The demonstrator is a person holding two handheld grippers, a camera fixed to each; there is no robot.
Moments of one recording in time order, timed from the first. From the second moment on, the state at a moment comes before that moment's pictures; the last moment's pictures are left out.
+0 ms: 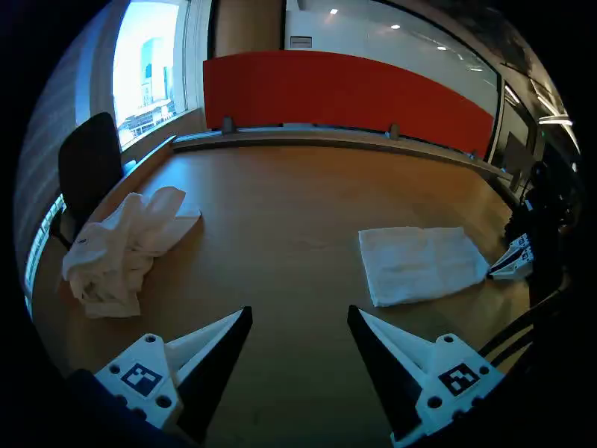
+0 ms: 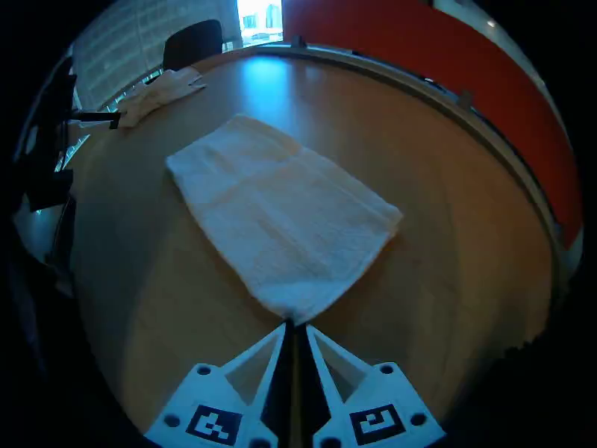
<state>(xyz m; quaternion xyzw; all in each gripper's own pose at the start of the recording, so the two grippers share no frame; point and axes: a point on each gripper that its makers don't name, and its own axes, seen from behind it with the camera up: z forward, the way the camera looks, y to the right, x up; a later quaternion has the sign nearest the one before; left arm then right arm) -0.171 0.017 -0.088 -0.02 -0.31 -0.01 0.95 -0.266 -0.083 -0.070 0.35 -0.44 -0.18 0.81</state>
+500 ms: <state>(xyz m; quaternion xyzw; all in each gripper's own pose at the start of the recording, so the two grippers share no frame) -0.167 0.016 -0.086 -0.02 -0.31 -0.01 0.95 -0.211 -0.115 -0.036 0.36 -0.38 -0.19 0.83</state>
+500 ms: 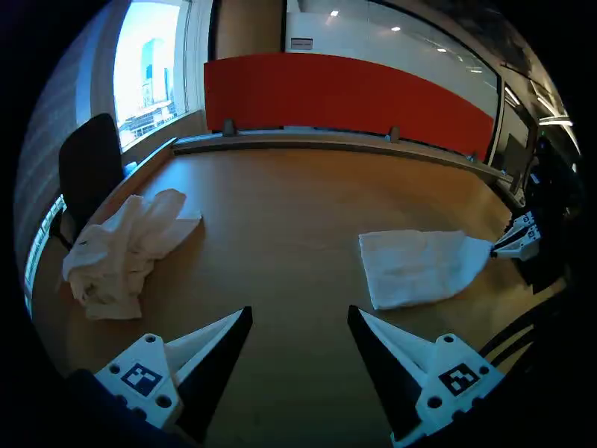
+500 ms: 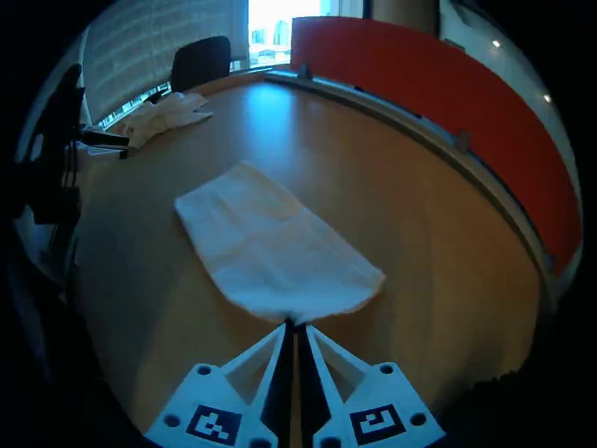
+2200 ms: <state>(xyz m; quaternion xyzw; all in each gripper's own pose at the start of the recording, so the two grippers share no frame) -0.159 -0.015 -0.098 0.01 -0.29 -0.03 0.96 -0.134 -0.263 0.002 0.47 -0.28 -0.23 0.80</state>
